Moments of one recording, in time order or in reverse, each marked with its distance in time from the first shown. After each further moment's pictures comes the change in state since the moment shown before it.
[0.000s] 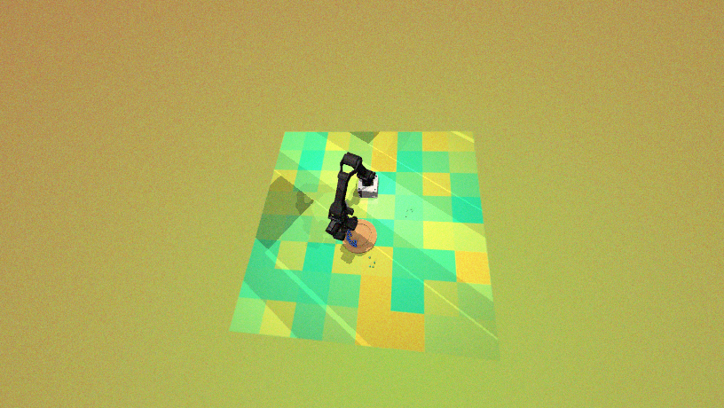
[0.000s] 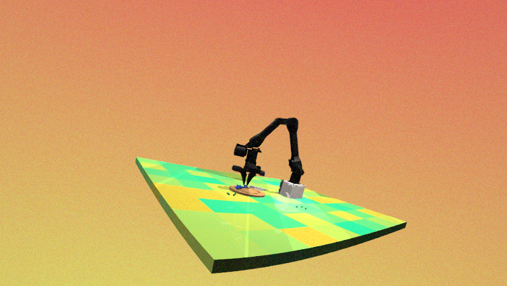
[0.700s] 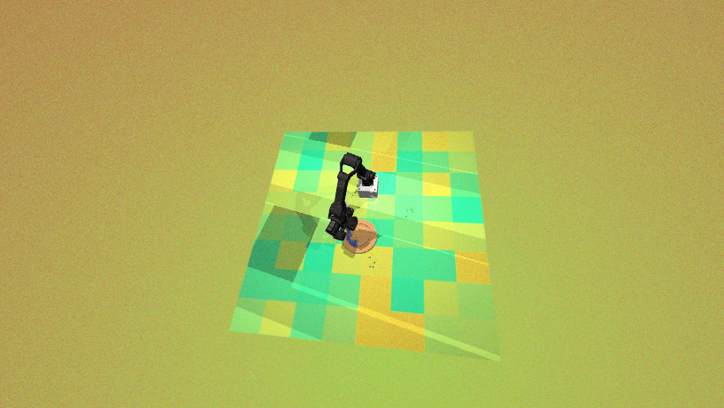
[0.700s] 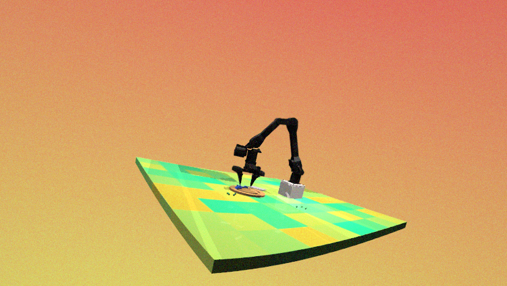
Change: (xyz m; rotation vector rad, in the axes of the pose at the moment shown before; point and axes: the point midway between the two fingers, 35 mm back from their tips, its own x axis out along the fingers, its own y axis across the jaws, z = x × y) arm 0.002 0.001 -0.001 0.001 0.000 0.000
